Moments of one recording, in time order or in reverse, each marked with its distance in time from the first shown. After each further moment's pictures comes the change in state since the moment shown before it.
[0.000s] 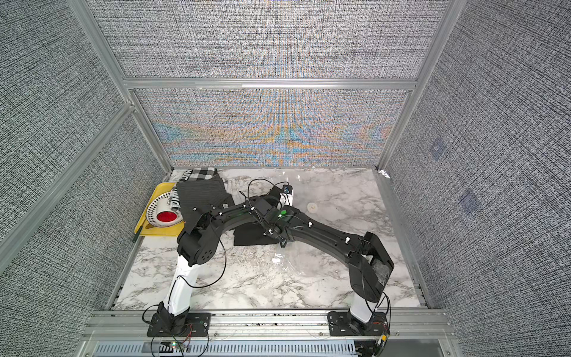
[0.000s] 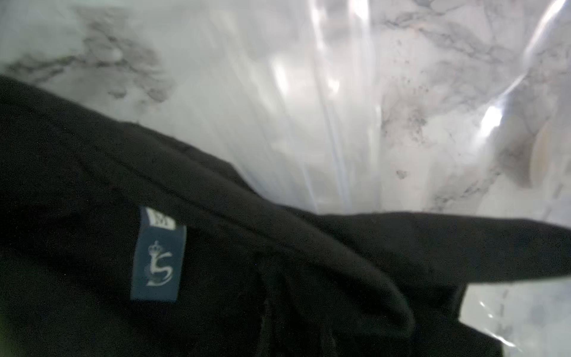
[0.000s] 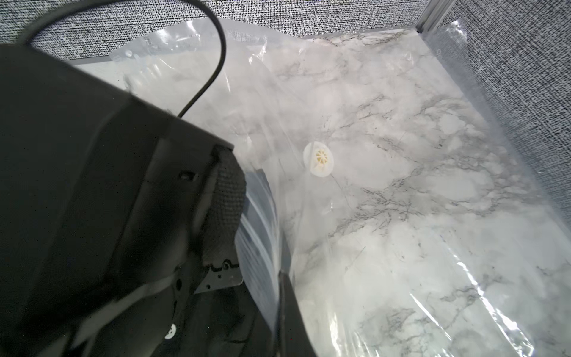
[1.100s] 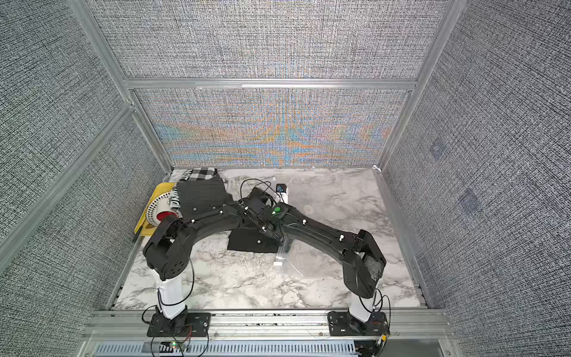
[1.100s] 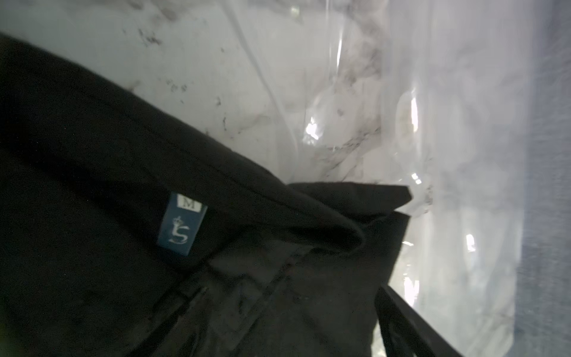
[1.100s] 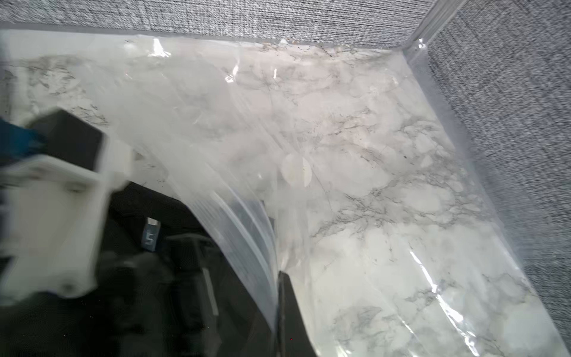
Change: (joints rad) left arm 0.043 -0.254 -0.296 0.165 0.239 -0.069; right arm 0.023 0.051 0.119 -0.123 0.052 -0.043
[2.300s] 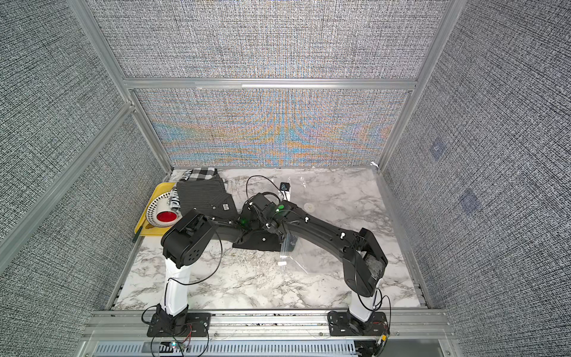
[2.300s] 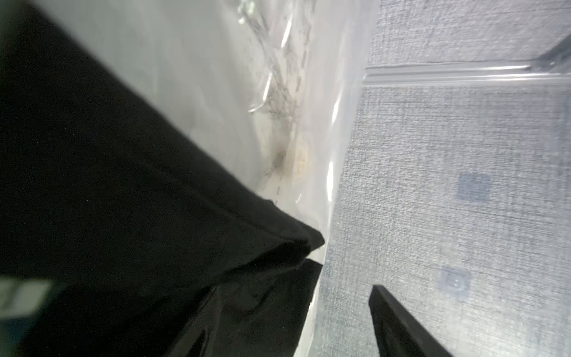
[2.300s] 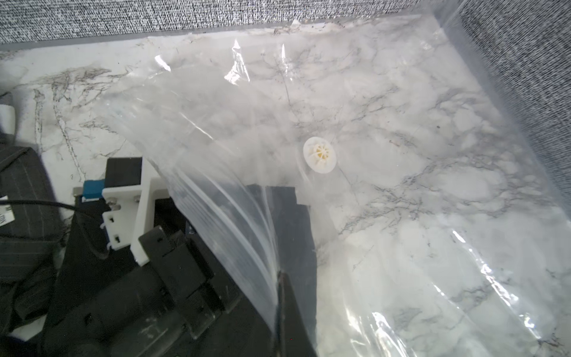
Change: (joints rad) left arm 0.057 0.138 -0.294 1.007 0.281 -0.620; right arm -0.044 -0.011 -0.012 0.043 -0.063 0.038
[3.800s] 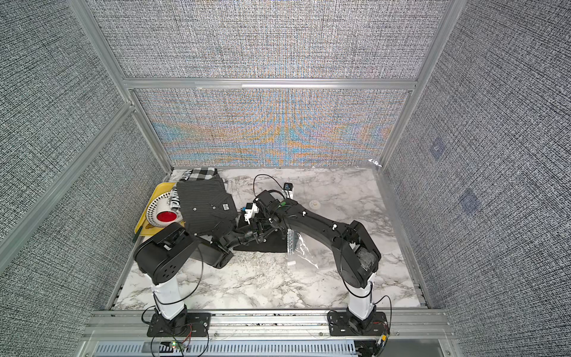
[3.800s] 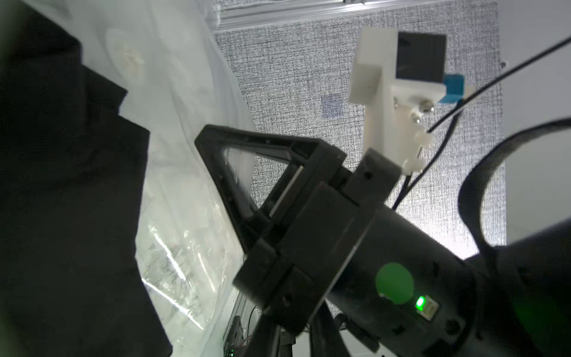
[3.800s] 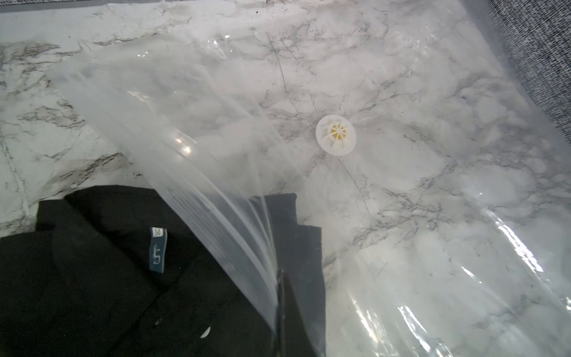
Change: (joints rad) left arm 0.002 -0.298 -0.494 0.690 0.141 -0.160; right arm -0.090 0.087 -0.049 0.113 -0.116 -0.071
